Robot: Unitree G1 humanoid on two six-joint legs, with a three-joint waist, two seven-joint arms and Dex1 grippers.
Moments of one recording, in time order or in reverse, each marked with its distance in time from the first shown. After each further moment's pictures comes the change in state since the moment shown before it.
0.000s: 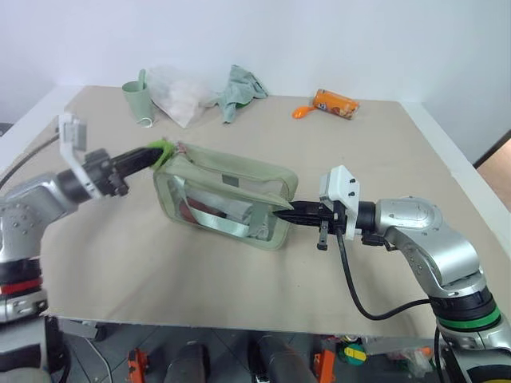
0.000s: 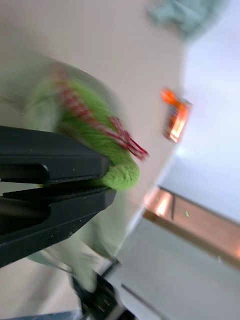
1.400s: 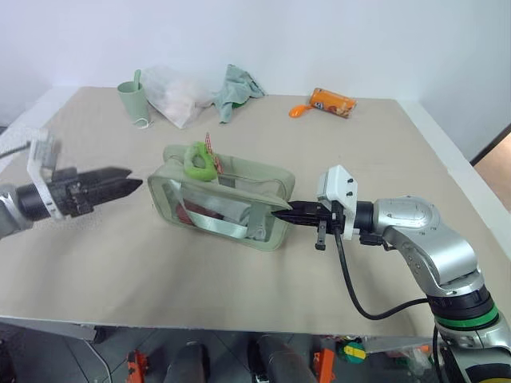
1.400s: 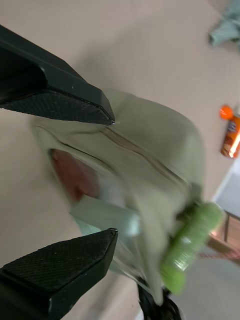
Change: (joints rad) left arm 0.266 0.244 0.014 0.027 0.072 -0.001 -0.165; right arm -0.008 0.003 0.005 0.003 0.001 -0.001 0.000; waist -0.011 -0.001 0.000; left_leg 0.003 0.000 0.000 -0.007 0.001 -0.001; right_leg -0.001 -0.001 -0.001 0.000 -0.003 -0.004
